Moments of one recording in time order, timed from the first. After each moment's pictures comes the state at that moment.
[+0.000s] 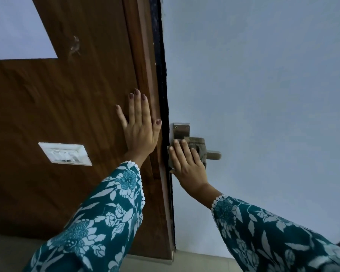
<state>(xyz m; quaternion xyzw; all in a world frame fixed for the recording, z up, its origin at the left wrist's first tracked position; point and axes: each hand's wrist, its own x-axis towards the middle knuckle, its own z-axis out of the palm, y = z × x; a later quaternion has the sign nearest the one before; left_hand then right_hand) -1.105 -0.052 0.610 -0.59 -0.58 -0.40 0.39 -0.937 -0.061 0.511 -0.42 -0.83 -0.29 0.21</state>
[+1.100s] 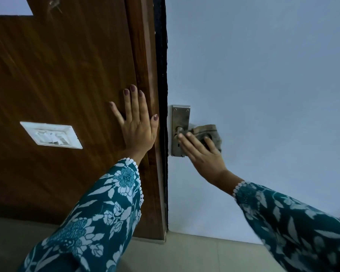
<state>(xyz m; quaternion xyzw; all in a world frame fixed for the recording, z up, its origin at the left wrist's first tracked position) -1.104 -0.049 0.562 -0.57 -0.59 -0.42 0.39 -0.886 -0.041 0.497 -0.33 -0.83 -0.41 0.17</state>
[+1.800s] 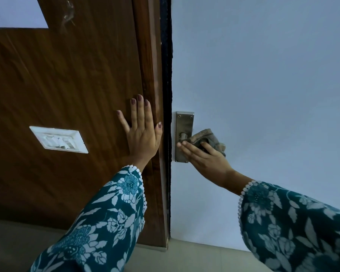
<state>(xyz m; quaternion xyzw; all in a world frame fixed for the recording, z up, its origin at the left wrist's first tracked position) -1.105 -0.054 0.557 -0.58 -0.59 -0.41 0.38 -0.876 -0.040 0.522 -0.21 -0.90 -0.37 0.12</state>
